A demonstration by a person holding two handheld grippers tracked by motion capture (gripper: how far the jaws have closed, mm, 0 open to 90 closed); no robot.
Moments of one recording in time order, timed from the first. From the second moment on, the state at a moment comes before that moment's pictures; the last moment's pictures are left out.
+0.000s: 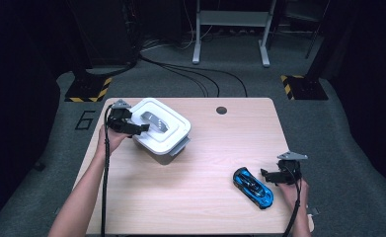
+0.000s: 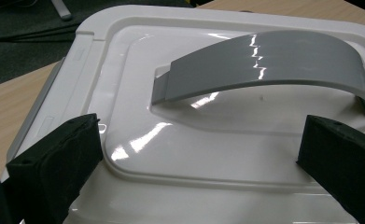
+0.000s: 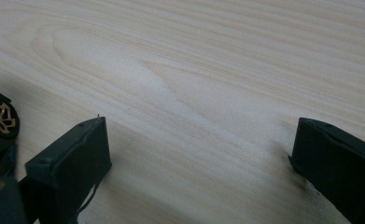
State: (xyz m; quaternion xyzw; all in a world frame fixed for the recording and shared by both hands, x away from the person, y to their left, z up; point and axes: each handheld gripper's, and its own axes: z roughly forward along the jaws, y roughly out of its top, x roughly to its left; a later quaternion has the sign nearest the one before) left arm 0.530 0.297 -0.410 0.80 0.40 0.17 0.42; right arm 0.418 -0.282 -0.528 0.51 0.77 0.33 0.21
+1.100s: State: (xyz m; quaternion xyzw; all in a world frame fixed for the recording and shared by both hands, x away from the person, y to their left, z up) left arm 0.500 0.231 -0.410 0.79 0.41 0.18 0.41; right arm 0.419 -0.282 -0.528 0.51 0.77 0.33 0.21
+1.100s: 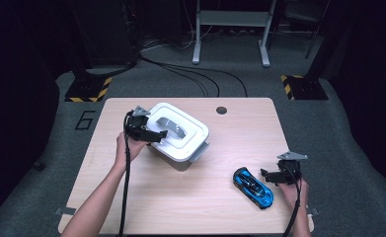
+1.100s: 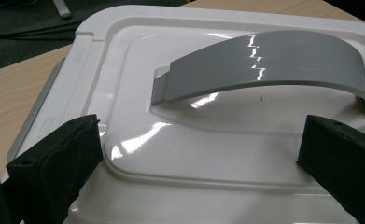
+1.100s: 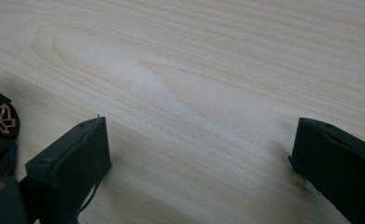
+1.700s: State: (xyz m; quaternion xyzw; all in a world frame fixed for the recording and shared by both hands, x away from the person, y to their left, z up) left arm 0.494 0.189 -0.409 0.80 0.40 0.18 0.40; right arm 0.419 -0.282 -0.528 0.51 0.77 0.33 0.21
